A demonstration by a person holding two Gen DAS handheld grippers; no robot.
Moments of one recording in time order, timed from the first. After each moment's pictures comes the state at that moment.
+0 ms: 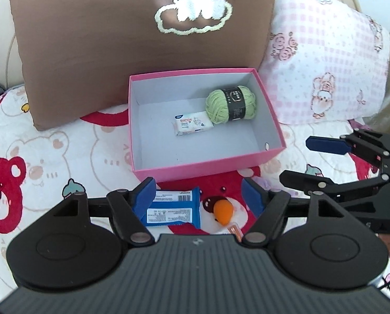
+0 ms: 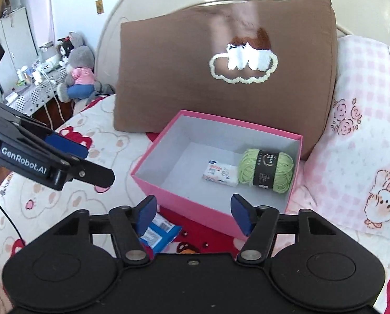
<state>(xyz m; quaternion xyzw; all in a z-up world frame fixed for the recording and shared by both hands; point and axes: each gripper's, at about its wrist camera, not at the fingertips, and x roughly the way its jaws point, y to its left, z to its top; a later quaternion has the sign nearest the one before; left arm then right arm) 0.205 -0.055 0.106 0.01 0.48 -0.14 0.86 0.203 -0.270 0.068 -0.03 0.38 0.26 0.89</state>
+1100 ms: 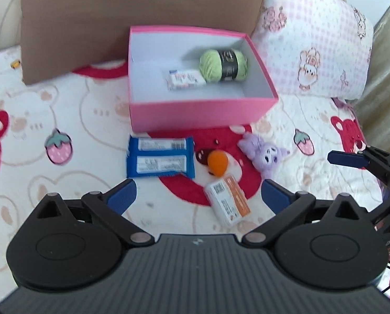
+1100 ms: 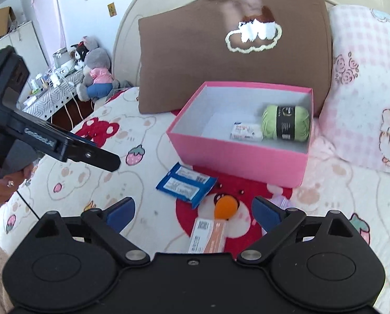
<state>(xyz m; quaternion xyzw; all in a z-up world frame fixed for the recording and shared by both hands) 0.144 -0.004 0.039 -0.04 0.49 -0.19 0.85 0.102 -0.277 0.020 0.01 0.38 0.27 0.88</state>
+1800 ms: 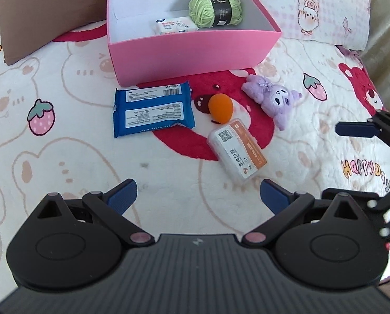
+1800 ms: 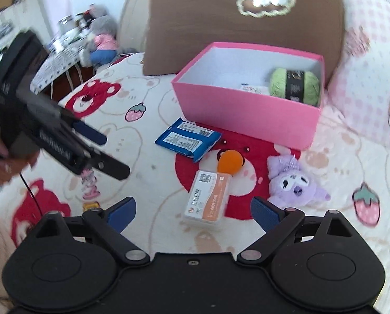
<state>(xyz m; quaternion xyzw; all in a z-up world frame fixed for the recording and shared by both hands) 0.121 -0.025 -0.029 0.03 0.54 -0.21 0.82 0.073 -0.270 -0.037 -0.05 0.39 0.28 0.87</state>
